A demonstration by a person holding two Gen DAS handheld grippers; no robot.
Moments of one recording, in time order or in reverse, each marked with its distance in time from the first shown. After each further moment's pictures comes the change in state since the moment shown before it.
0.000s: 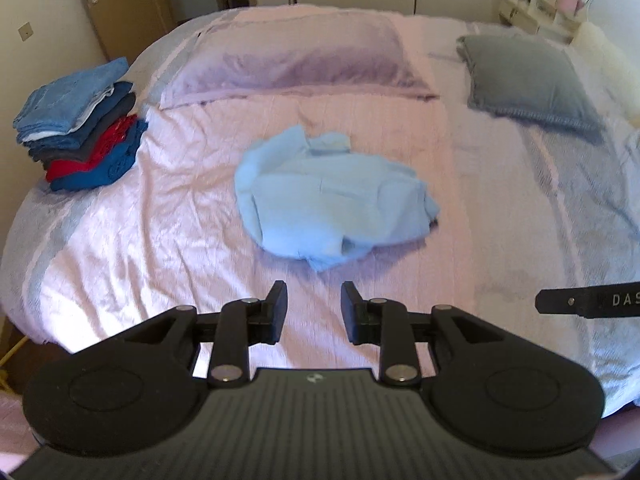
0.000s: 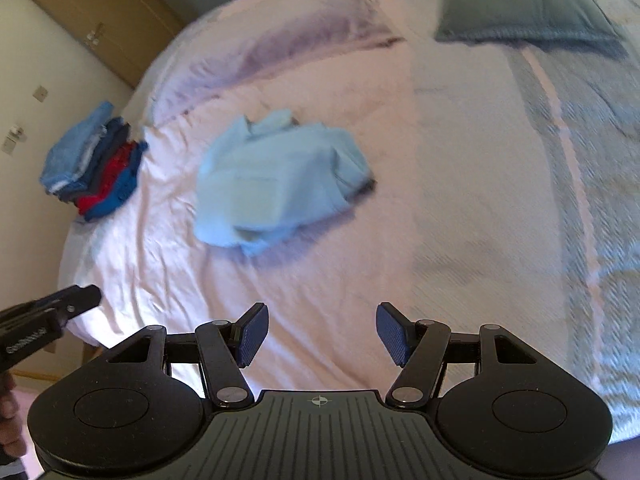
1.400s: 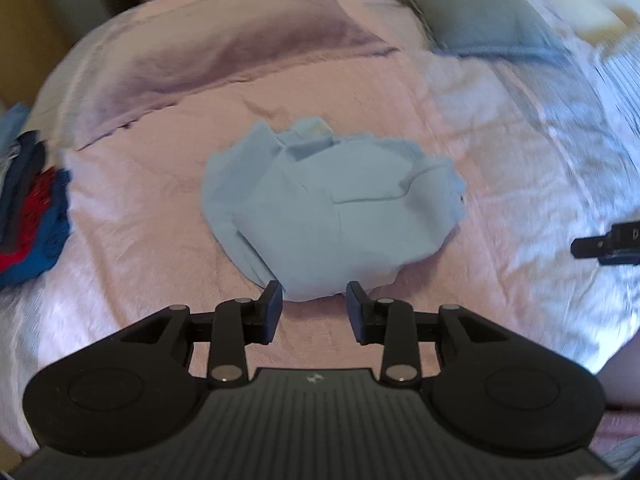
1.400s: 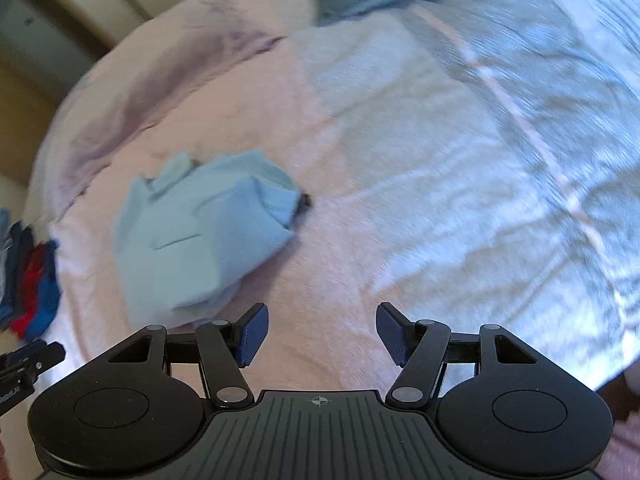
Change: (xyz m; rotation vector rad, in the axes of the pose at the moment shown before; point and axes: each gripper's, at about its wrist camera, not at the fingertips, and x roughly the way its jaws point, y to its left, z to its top) left arm 0.133 0.077 0.082 0.356 0.087 -0.218; right arm 0.070 0.002 0.027 0.399 -0.072 -0.242
